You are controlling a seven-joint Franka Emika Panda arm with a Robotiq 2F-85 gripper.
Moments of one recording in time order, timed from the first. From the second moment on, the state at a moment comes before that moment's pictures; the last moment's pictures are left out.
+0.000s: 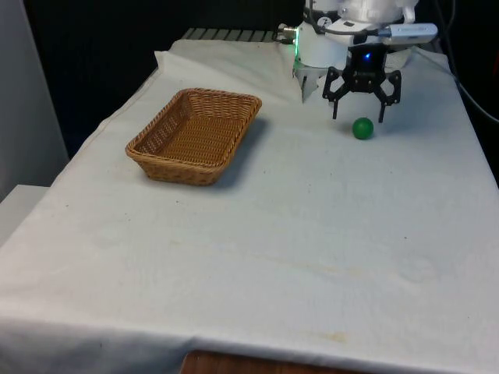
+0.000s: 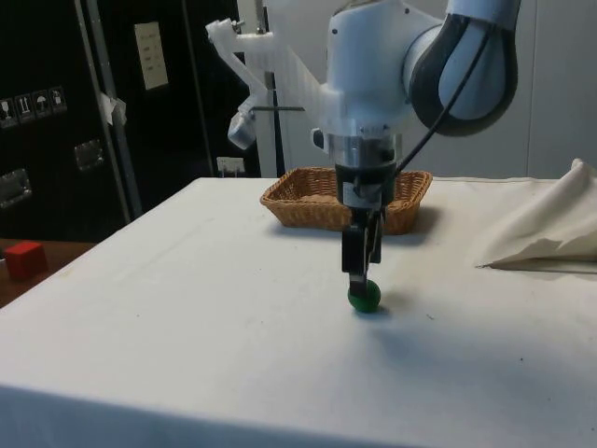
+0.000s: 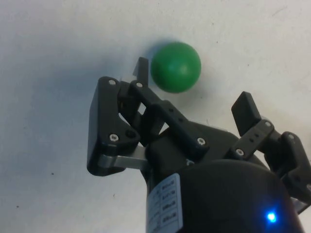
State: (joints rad) arm 0.44 0.12 -0.21 -2.75 -0.06 2.93 0.29
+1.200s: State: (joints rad) arm 0.44 0.20 -0.20 -2.74 -0.06 2.99 0.29
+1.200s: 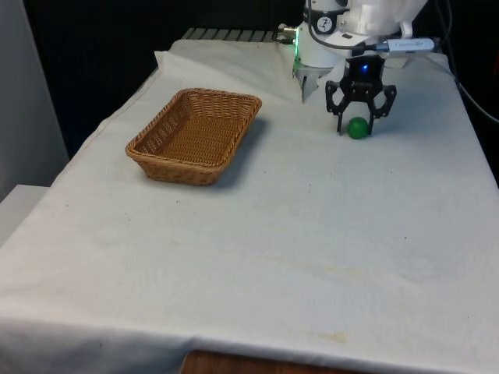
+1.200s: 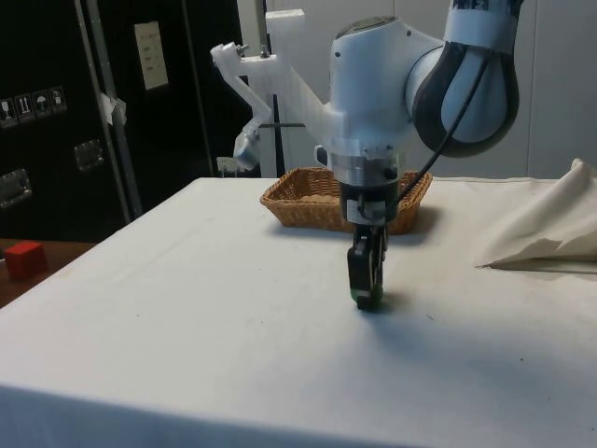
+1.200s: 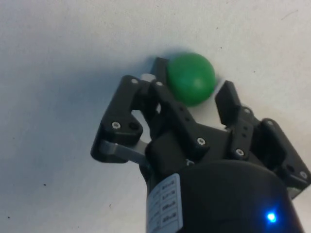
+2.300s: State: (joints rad) arm 0.44 -0.02 -0.21 -2.76 -0.06 2.80 0.29
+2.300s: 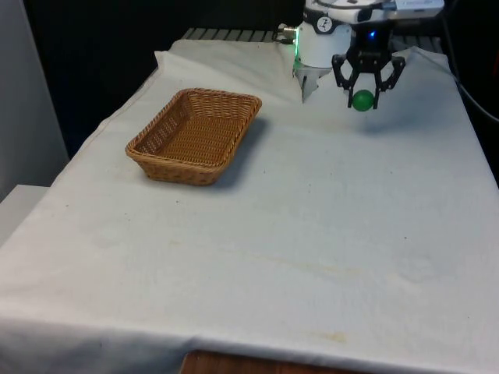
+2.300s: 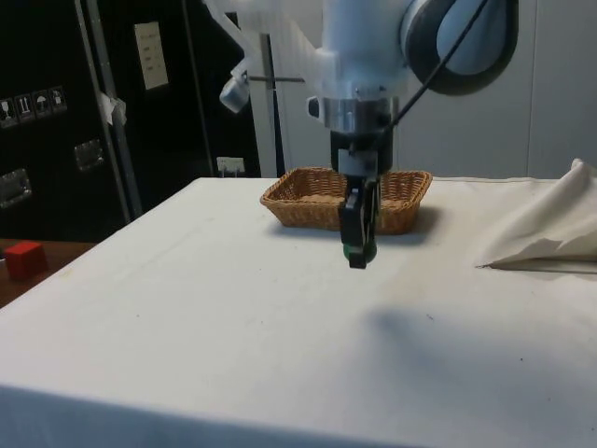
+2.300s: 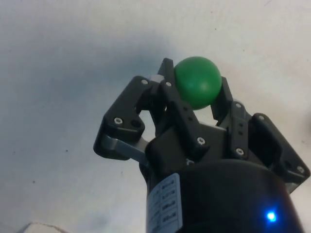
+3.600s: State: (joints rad) arm 0.42 -0.26 -0.22 -2.62 -0.13 2.42 0.28
